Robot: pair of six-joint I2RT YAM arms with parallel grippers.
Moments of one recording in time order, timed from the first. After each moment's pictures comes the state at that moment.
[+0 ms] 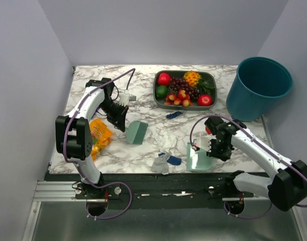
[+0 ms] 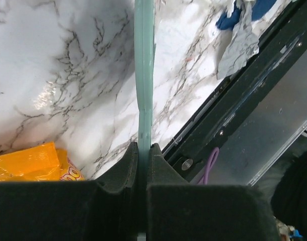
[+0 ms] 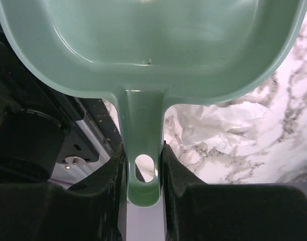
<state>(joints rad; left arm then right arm) -0.14 1.75 1.47 -1.33 0.62 0.52 0.48 1.13 0.80 -1.22 0.03 -0.95</state>
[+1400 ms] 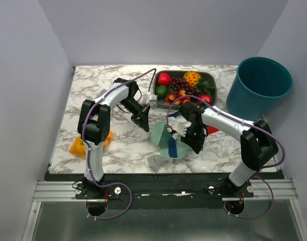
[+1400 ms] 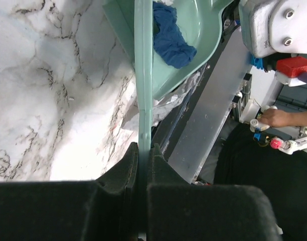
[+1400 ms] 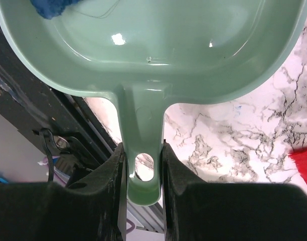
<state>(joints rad) -0.34 2.08 1.66 -1.36 0.95 0.40 0.63 1.66 1.17 -1.18 -0.20 -0.64</state>
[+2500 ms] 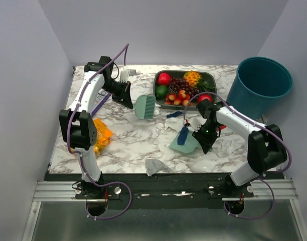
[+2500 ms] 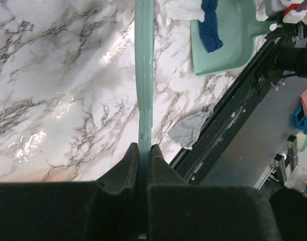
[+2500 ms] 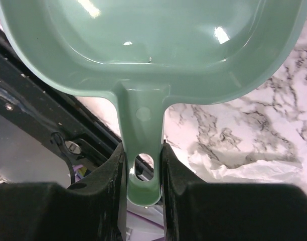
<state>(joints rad) -0.14 1.92 1.88 -1.35 0.78 0.32 0.41 1.57 1.05 -1.16 -0.26 -0.55</state>
